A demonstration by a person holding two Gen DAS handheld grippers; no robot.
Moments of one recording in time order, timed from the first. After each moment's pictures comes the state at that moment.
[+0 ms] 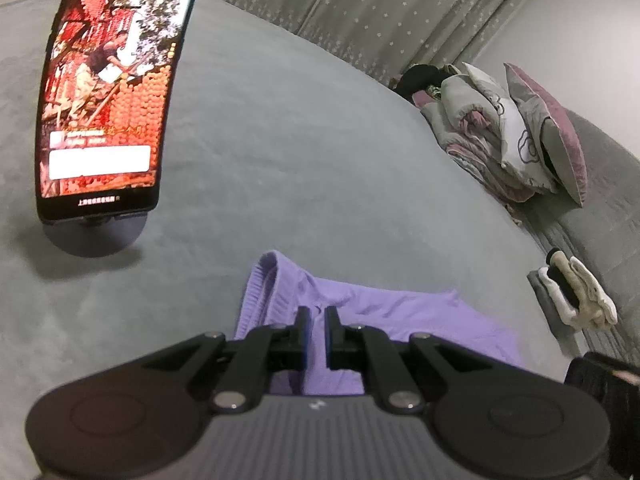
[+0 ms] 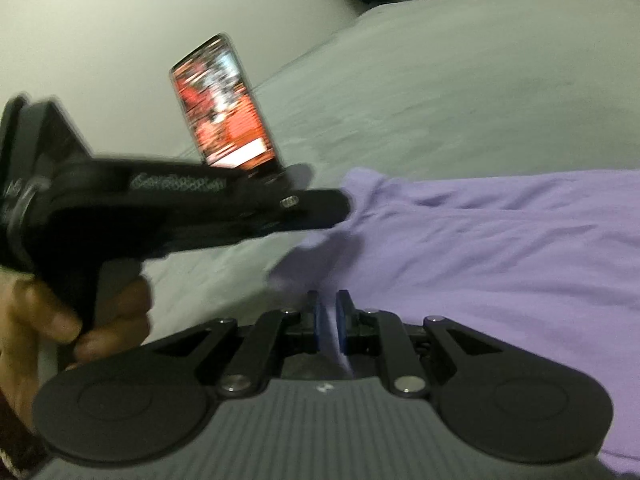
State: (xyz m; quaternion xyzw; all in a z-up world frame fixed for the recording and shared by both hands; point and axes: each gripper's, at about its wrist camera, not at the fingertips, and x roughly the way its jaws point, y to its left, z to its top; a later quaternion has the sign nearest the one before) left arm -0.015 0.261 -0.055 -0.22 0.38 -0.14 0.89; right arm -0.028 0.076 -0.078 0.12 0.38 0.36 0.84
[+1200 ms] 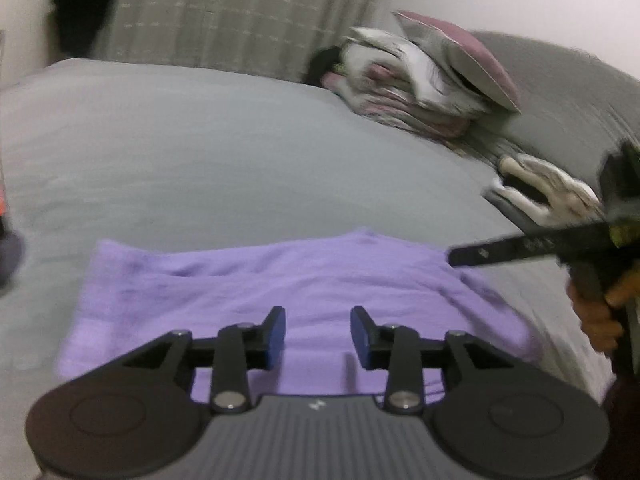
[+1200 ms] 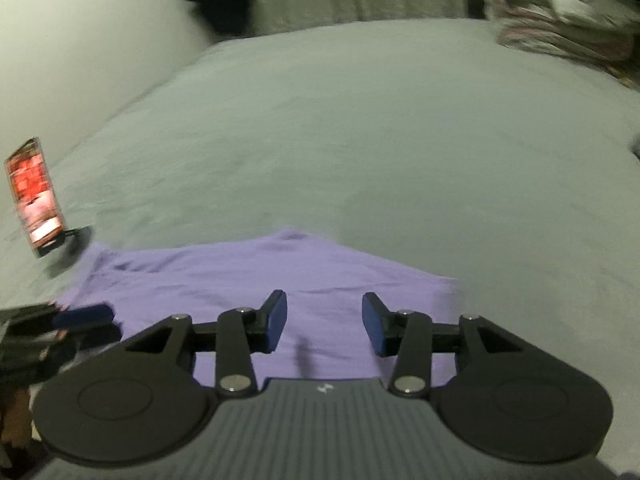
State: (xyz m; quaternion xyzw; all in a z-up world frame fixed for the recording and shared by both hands) left arm -0.048 0.145 -0.062 -0.06 0.32 -0.24 0.91; right arm -0.003 -0.137 -0.039 0.07 0.39 0.11 0.91
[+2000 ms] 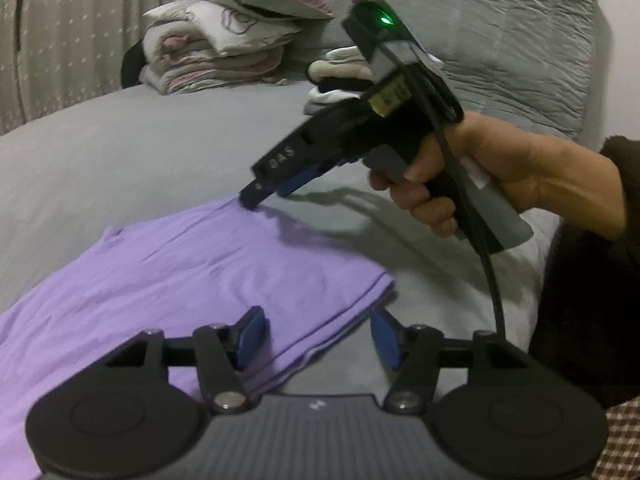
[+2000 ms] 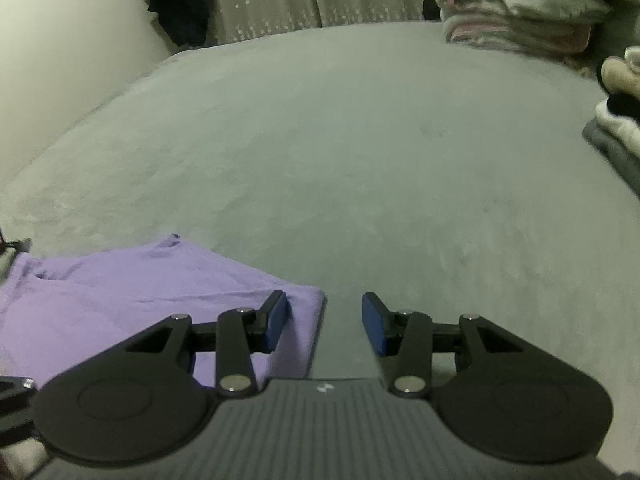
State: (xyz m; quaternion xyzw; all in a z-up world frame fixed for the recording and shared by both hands) left arm -0.095 0.017 -0.072 0.12 0.29 -0.44 0.84; right arm 0.011 -0.193 -0.070 0.08 0.38 0.08 0.92
